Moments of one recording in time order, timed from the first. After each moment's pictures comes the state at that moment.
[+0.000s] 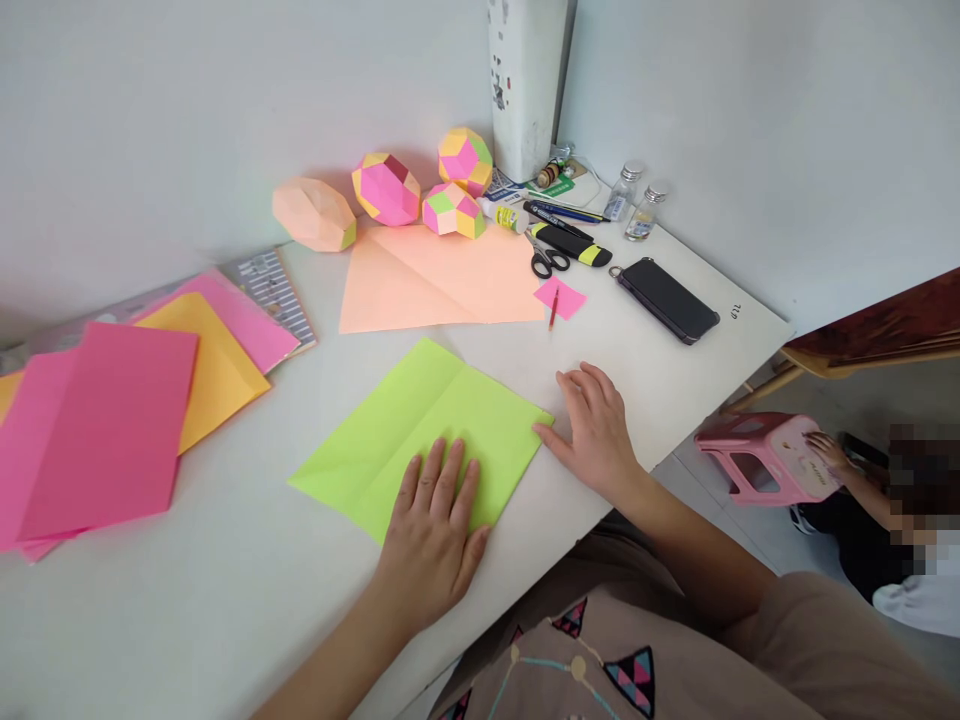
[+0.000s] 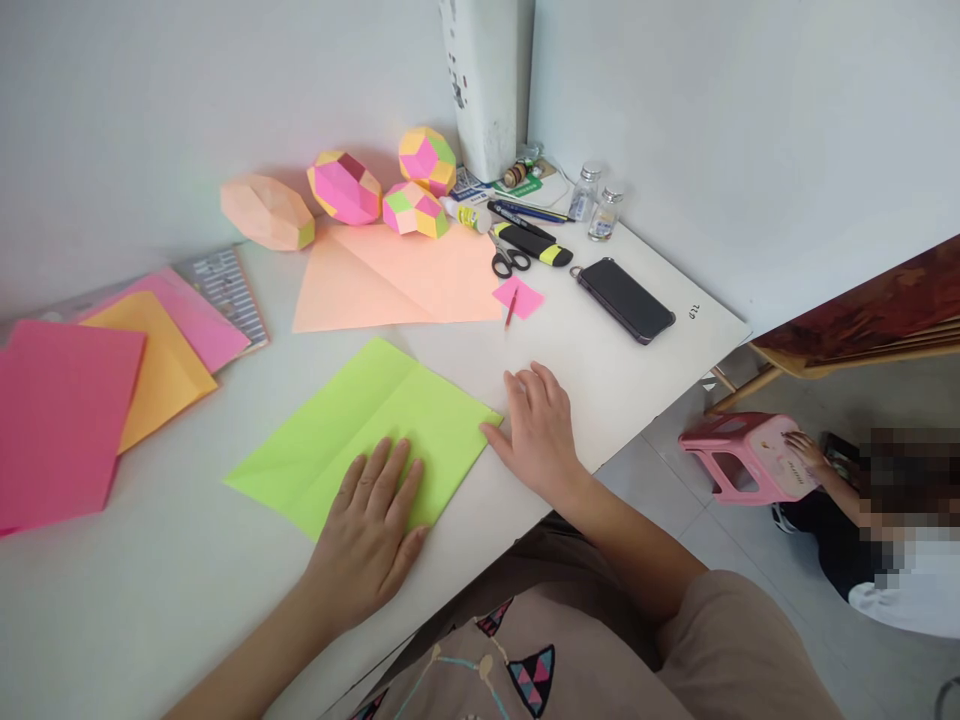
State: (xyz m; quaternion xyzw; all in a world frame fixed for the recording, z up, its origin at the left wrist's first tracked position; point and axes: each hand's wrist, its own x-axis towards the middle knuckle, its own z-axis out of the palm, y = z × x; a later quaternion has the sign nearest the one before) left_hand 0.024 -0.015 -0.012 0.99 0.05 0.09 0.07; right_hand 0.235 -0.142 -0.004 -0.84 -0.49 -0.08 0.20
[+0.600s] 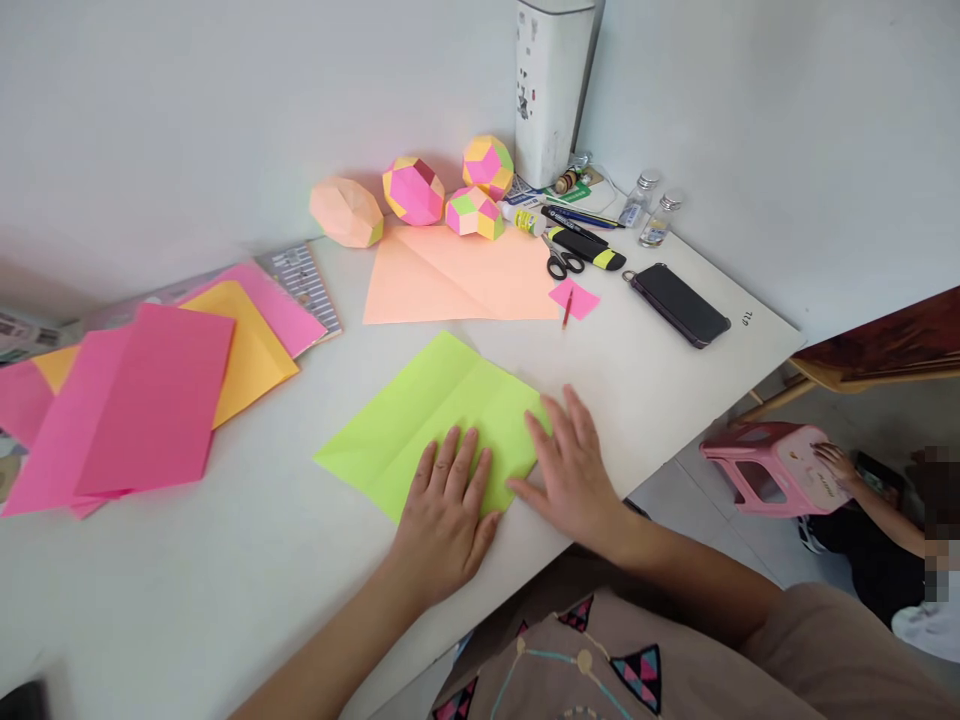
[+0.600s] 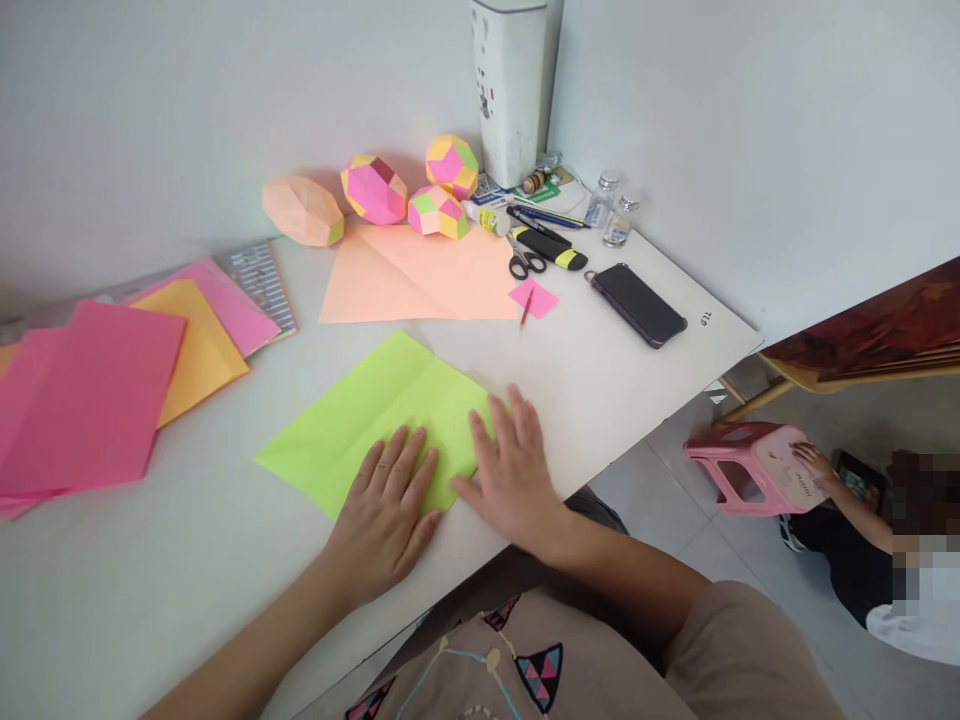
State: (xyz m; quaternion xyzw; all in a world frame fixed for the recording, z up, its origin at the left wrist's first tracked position) left_hand 0.024 -0.015 -0.012 0.99 0.06 0.09 0.06; right_hand 0.183 -0.144 0.002 -0.80 -0.57 -0.05 0.16
